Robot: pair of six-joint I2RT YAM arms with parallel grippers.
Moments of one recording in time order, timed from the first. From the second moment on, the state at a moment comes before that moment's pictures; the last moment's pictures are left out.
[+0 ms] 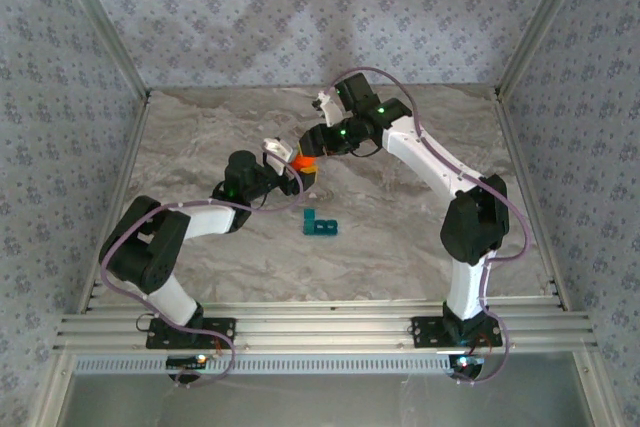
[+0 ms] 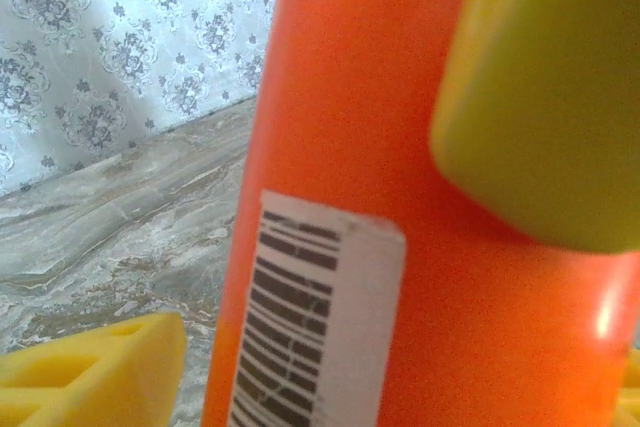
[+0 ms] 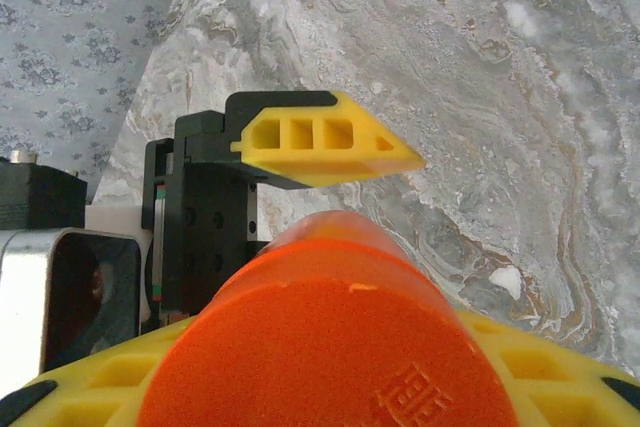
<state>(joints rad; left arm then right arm) -0.48 1.64 0.69 0.80 0.41 0.02 0.56 1.89 1.80 -0.81 -0.54 0.27</state>
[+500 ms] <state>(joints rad) -0.47 1.62 0.69 0.80 0.45 0.00 0.56 1.89 1.80 -0.80 -0.53 0.27</state>
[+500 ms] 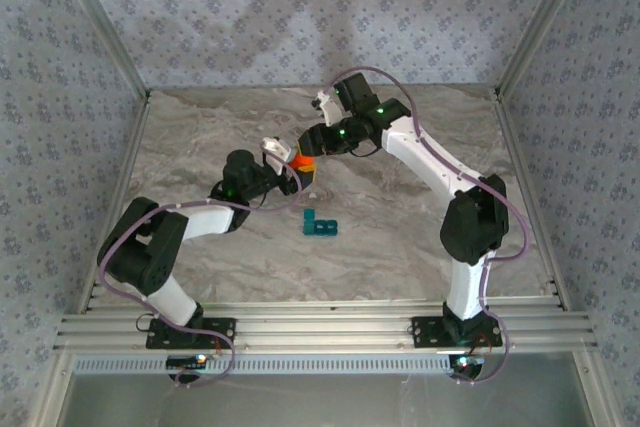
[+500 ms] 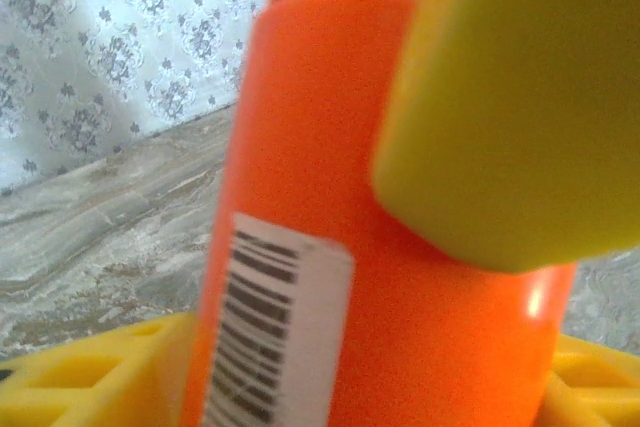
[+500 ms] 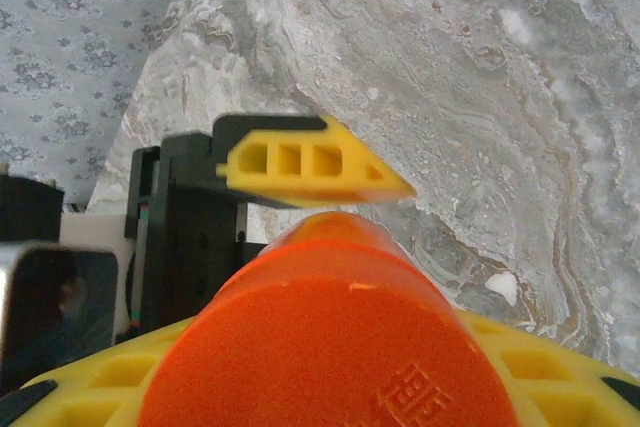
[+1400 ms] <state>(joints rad) -0.47 1.63 0.69 0.78 0.47 0.00 0.57 1.89 1.80 -0.80 -0.50 0.27</state>
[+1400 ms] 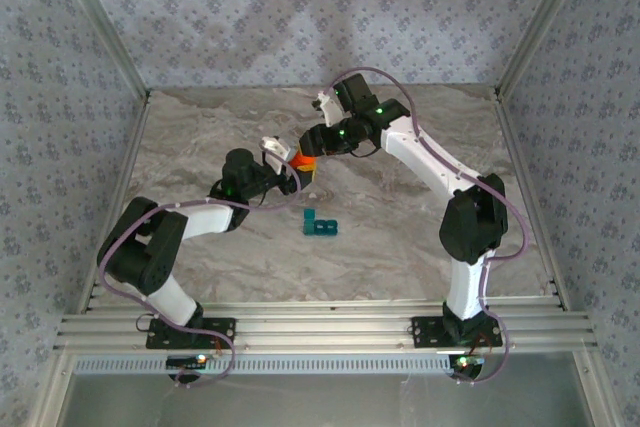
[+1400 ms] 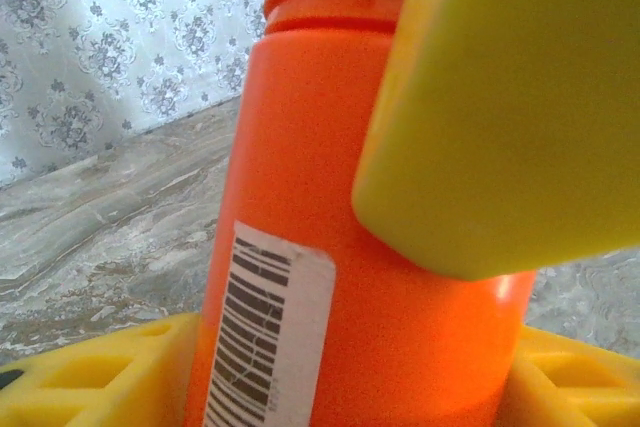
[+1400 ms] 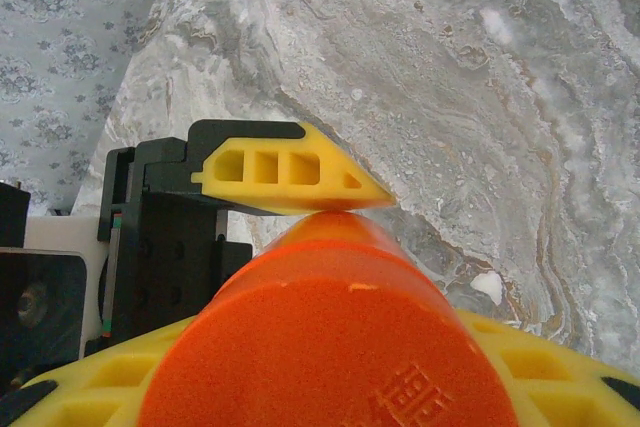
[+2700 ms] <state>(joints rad) -0.46 1.65 0.74 0.76 0.54 -0.03 0.51 1.86 1.69 -0.66 -0.60 0.36</state>
